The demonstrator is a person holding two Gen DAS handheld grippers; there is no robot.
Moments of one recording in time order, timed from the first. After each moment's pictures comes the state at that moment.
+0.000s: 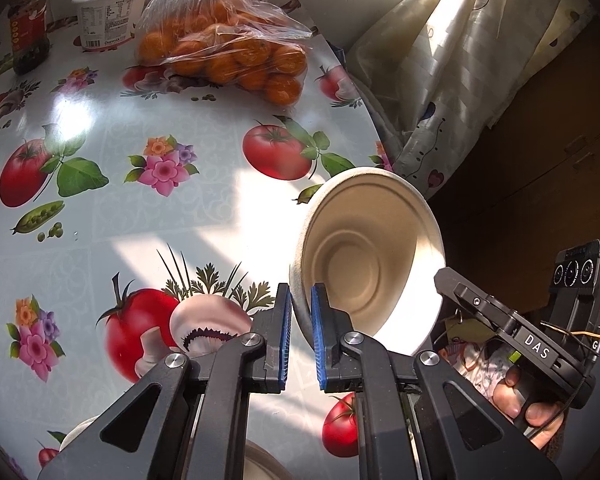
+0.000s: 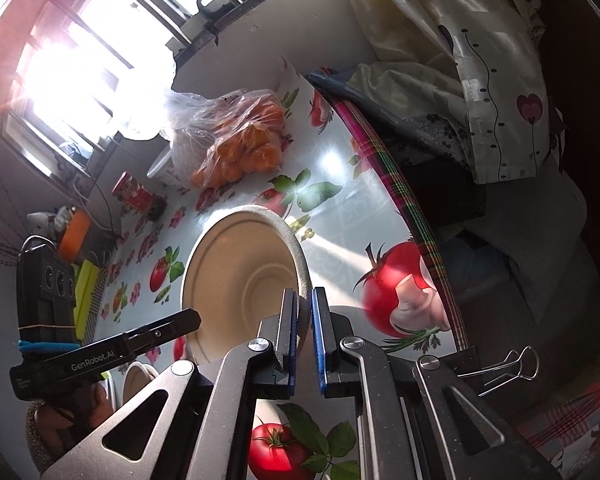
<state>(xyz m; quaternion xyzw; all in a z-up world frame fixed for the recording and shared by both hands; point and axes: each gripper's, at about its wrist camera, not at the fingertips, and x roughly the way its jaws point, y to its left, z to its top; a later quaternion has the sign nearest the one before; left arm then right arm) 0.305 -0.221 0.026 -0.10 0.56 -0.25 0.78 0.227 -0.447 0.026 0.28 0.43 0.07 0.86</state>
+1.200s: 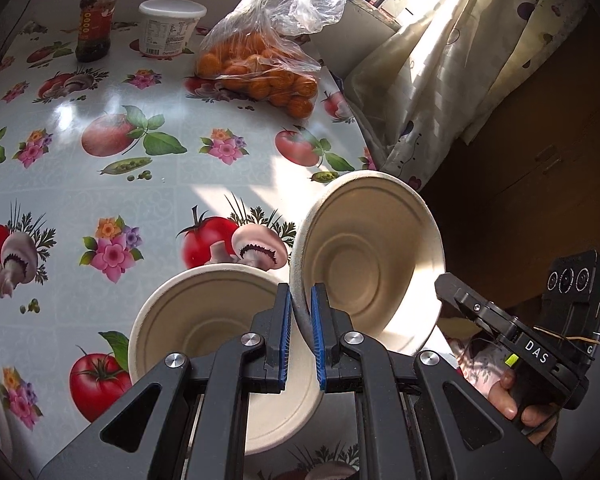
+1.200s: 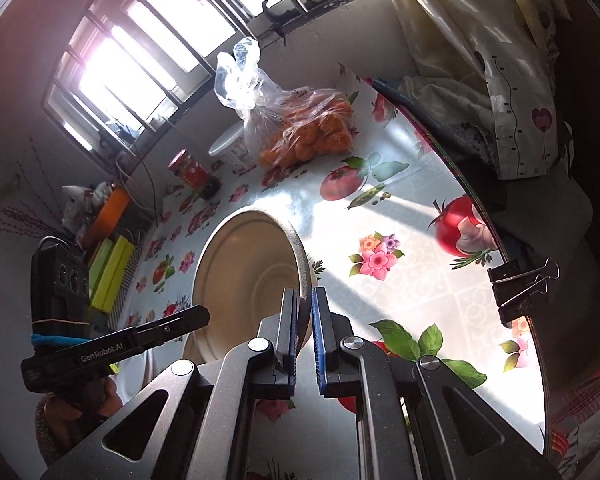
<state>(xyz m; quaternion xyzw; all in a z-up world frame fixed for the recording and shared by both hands) 0.231 -0.141 0.070 -0.13 0.52 -0.25 0.80 0.154 -0.372 0.074 0.26 0.40 0.11 0.87</state>
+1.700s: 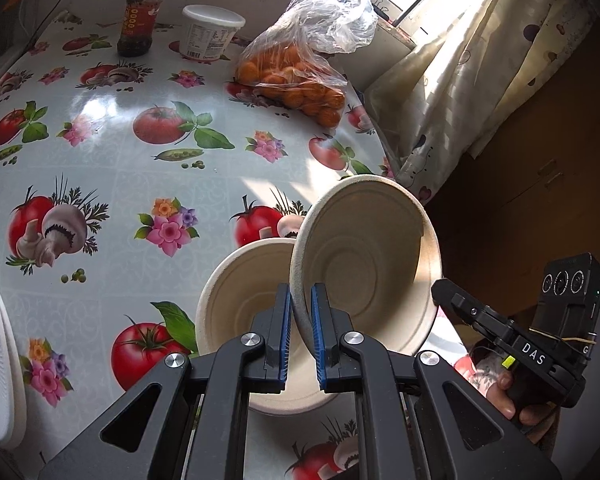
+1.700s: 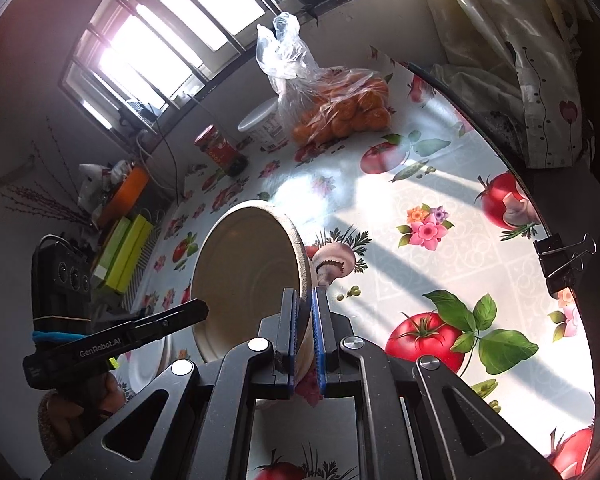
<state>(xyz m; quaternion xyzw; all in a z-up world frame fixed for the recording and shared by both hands) 0.209 -0.090 0.071 -0.15 0.51 -0.23 0.81 0.146 -0.329 0.070 0.25 0.41 0.15 0.86</state>
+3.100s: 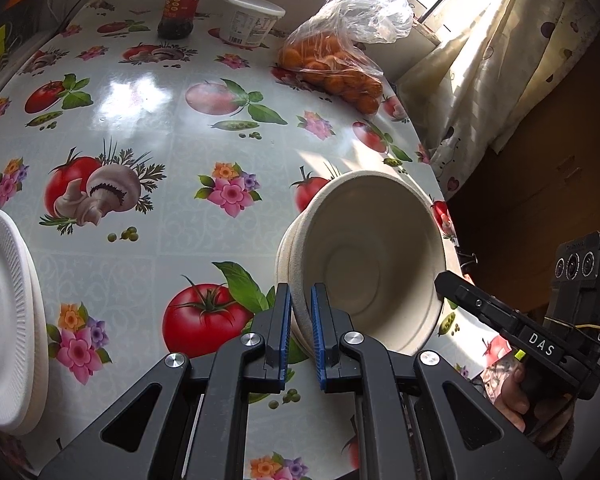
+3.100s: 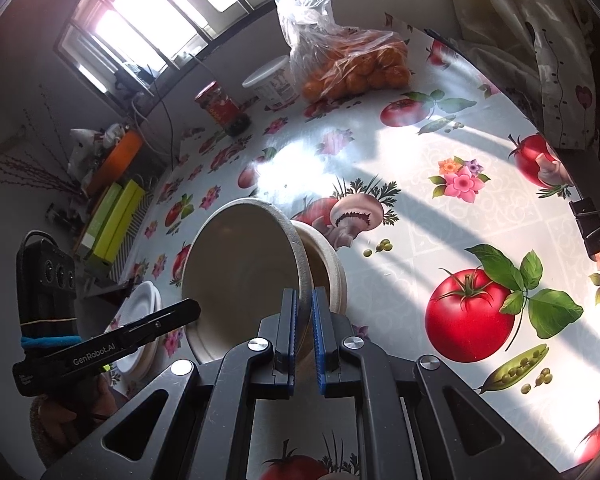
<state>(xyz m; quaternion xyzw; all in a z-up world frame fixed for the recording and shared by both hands) 0.187 -0.056 0.043 -0.13 0.52 -0.20 0.82 0.149 -0.284 0.042 0.22 0.45 0.14 0.85</state>
